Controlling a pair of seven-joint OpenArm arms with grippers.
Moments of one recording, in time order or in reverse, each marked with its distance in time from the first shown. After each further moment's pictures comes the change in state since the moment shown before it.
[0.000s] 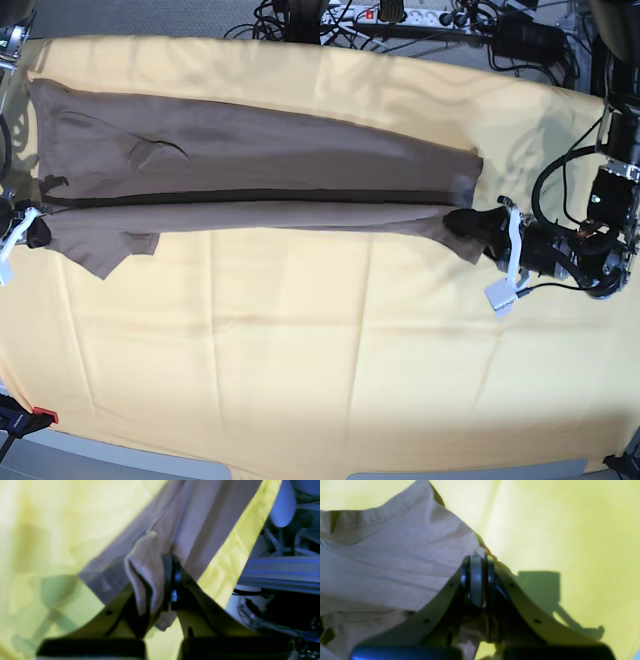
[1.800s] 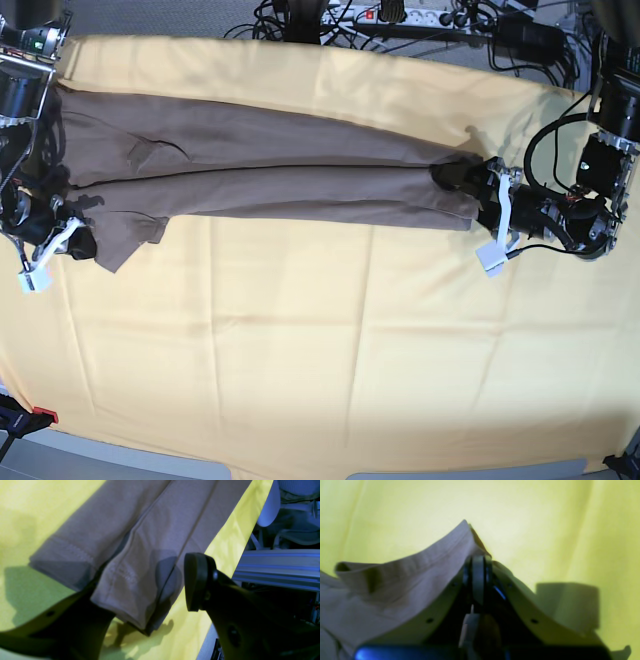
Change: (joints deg) left arm 6.4 -0.1 0.1 0.0 0.4 0.0 -3.4; right arm 1.4 -9.2 0.1 0.1 1.6 -0.4 4.2
